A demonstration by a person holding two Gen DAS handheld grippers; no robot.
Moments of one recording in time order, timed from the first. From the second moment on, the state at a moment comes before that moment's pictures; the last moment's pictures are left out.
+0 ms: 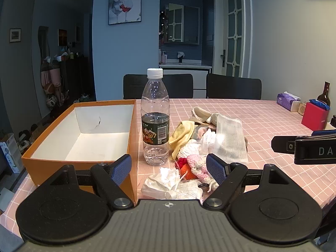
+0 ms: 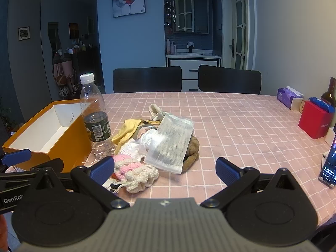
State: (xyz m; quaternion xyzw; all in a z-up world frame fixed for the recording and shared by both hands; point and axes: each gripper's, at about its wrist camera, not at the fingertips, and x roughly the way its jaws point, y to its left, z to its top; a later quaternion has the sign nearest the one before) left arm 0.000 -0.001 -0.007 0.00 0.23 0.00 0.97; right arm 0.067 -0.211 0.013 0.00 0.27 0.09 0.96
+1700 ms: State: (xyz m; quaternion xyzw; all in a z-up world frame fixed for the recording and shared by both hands) left arm 0.006 -0.004 -0.016 -0.01 0.25 -0.03 0.97; right arm 0.072 -0.221 0.001 0.01 0.26 0.11 0.96
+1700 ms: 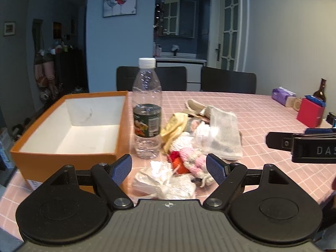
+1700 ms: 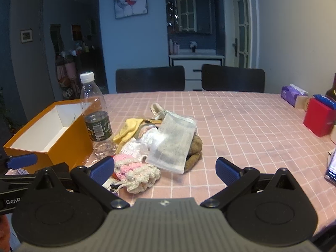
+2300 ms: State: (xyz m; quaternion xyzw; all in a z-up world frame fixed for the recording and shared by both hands) left arm 0.051 0.008 -0.070 -0.11 0.36 -0.03 0.93; right arm 0.134 -0.203 -0.064 -0.01 0.32 0.21 0.92
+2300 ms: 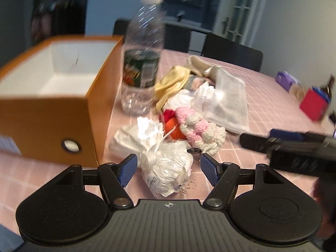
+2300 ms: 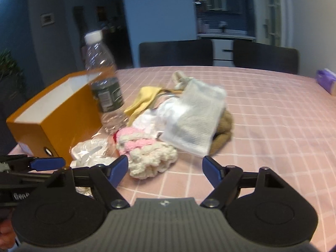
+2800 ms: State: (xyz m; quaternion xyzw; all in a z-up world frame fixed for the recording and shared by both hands) left arm 0.085 0.047 -0.093 -0.27 0.41 0.02 0.87; right arm 0.193 -0.154 -0.105 -0.07 0.35 0.26 0.90
